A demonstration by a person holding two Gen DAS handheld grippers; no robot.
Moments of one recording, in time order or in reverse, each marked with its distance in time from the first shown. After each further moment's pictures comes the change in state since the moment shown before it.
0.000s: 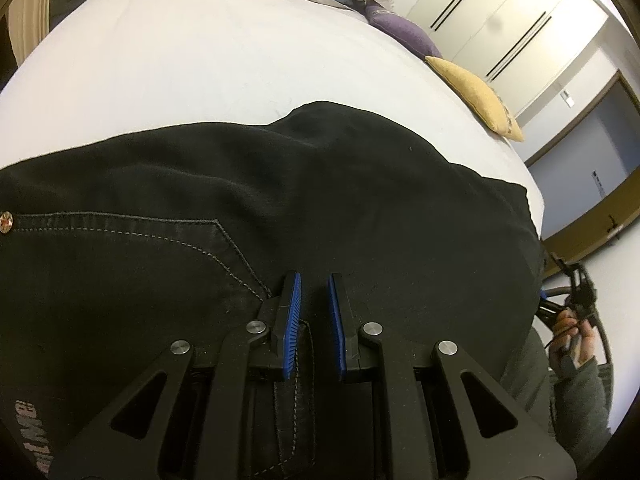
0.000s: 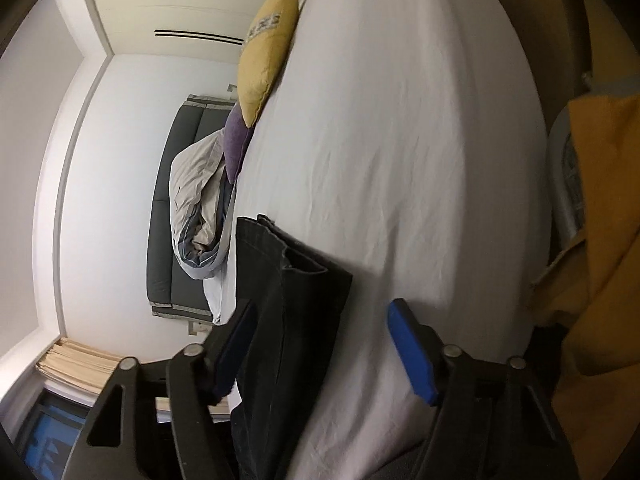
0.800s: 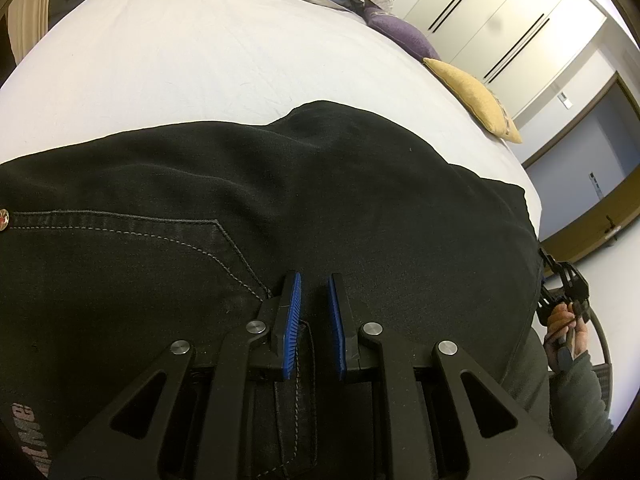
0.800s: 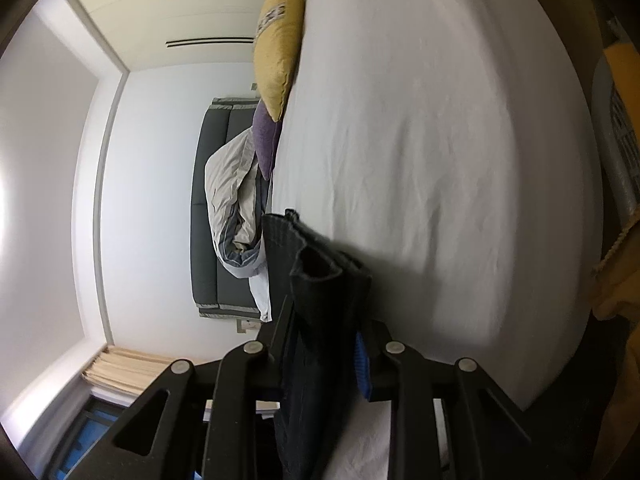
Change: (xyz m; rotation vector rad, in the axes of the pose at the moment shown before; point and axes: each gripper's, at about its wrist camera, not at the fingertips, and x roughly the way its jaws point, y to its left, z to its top) left arm -0.003 0.006 -0.003 0.003 -0.006 -0.005; right arm 0.021 -0.008 0.004 0.078 0.034 0.190
